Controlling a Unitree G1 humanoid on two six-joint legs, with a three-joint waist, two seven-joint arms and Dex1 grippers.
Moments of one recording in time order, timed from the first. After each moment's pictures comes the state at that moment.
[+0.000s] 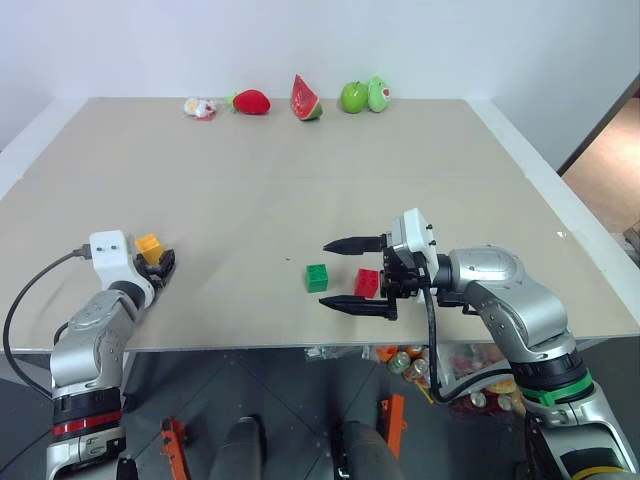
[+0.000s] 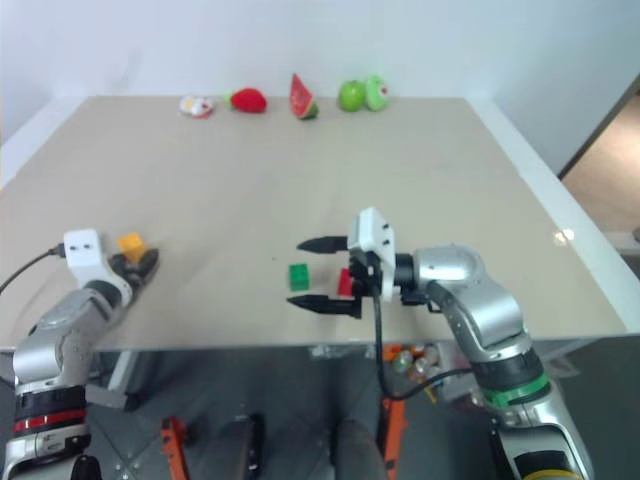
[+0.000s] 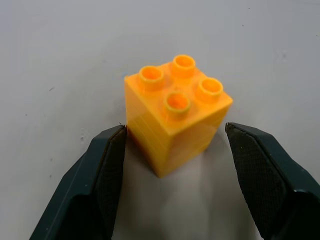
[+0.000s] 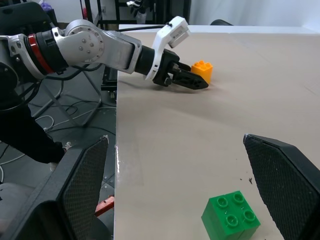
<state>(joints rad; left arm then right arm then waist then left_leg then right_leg) -0.31 0.36 0.38 0.02 -0.35 0.59 -0.17 -0.53 -0.60 0.15 -0.25 0.51 0.45 1.10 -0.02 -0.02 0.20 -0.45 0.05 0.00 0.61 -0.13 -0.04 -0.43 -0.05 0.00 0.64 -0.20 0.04</state>
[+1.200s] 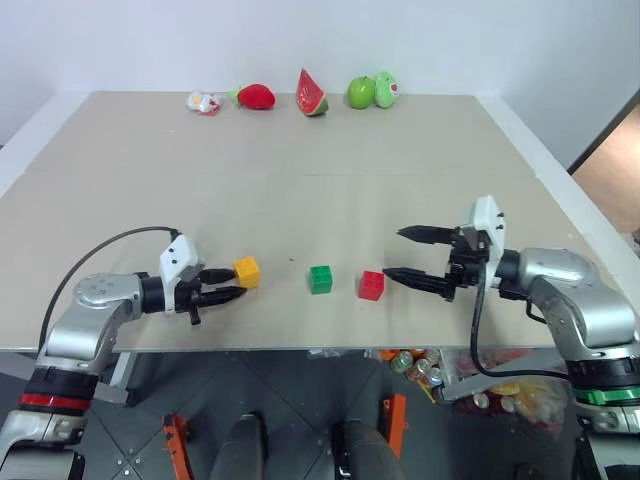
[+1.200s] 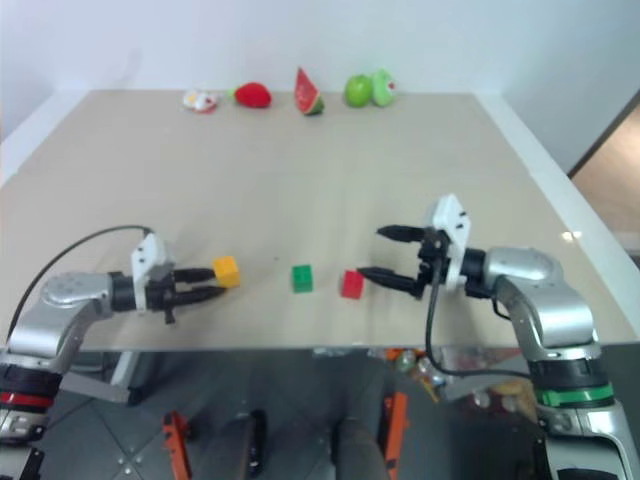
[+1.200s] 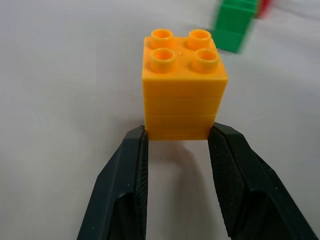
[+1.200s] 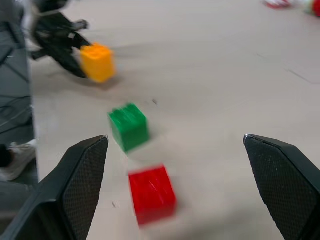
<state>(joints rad) -0.38 0.69 -0.03 0.12 -0.35 0.26 -1.18 -0.43 -0.77 -0.08 -0.07 0.51 0.45 1.08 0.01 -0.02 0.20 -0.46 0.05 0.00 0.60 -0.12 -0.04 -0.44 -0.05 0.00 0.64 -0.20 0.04</state>
